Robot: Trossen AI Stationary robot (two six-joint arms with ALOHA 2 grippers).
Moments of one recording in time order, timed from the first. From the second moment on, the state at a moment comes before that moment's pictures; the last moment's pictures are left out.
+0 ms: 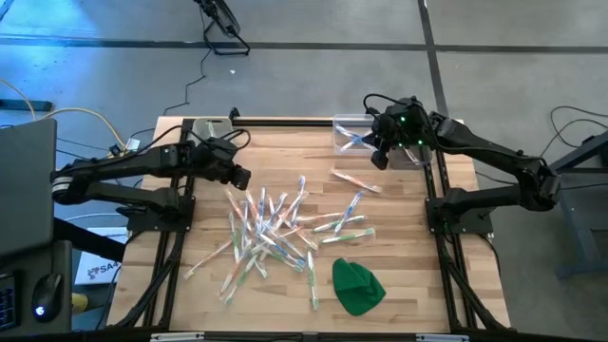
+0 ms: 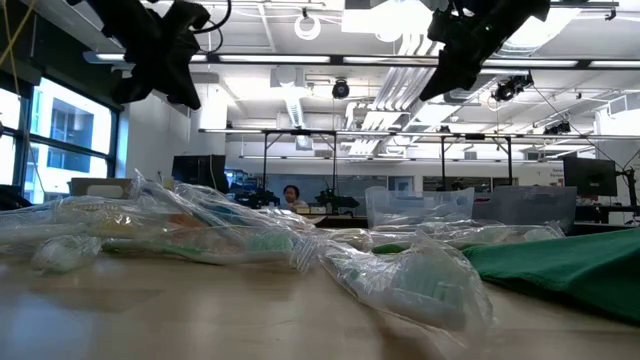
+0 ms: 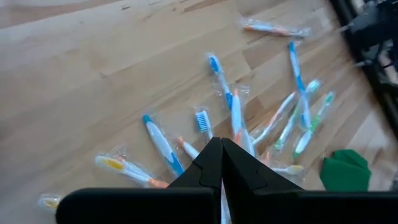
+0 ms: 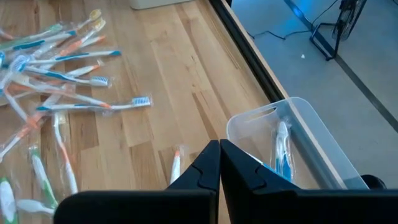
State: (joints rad) left arm 0.25 0.92 0.84 -0.69 -0.06 -0.85; right arm -0.58 1.13 1.01 -0.56 -0.13 -0.18
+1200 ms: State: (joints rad) left arm 0.25 1.34 0.84 -0.84 -0.12 -1.08; right arm -0.58 1.13 1.01 -0.56 -0.13 -0.18
